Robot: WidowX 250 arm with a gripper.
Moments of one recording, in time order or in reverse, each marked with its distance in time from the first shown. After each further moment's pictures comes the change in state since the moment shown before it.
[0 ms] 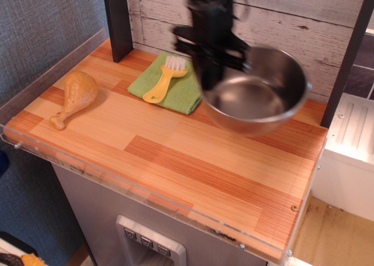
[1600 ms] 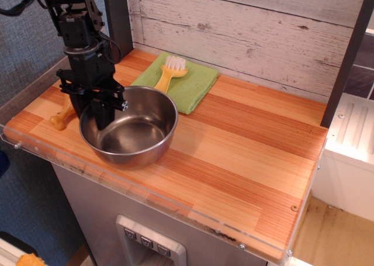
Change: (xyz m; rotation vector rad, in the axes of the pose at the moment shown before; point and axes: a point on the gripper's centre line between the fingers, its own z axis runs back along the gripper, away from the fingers) arm -0.097 0.119 -0.045 0.057 0.212 0.139
